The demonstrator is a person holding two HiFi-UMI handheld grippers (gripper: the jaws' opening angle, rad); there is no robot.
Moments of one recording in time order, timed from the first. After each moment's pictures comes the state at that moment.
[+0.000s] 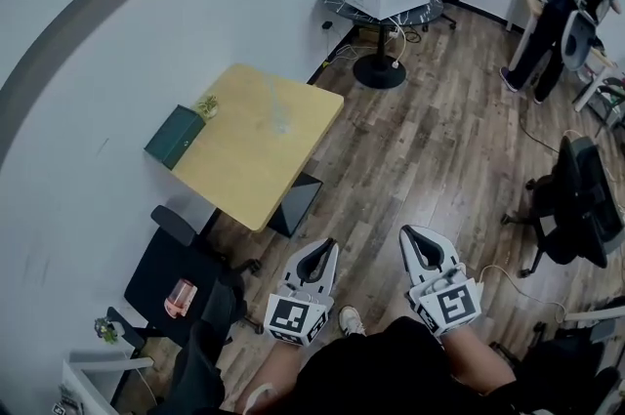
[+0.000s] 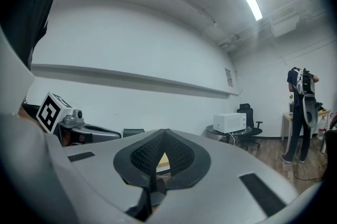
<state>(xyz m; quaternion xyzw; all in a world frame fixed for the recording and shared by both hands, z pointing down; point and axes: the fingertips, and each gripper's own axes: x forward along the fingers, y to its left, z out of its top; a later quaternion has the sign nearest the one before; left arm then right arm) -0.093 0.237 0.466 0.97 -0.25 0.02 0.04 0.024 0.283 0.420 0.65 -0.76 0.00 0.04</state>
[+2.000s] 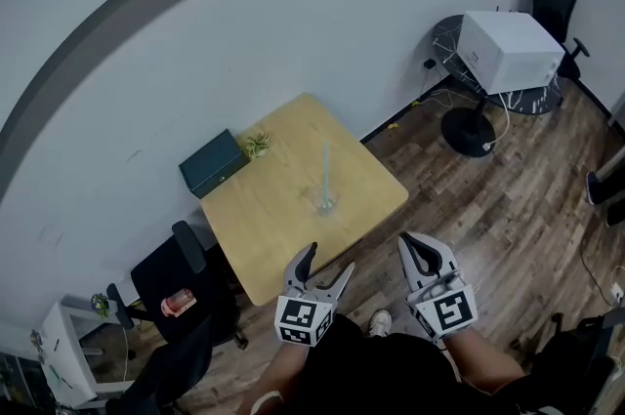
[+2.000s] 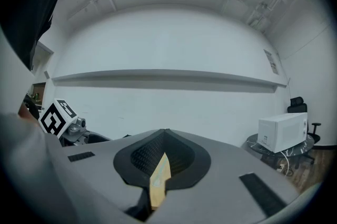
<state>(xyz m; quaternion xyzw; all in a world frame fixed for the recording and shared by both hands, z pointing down) -0.005 -0.088 0.501 0.87 -0.47 0.10 0.09 0.119 -0.094 0.407 0.47 -0.88 -0.02 0.04</state>
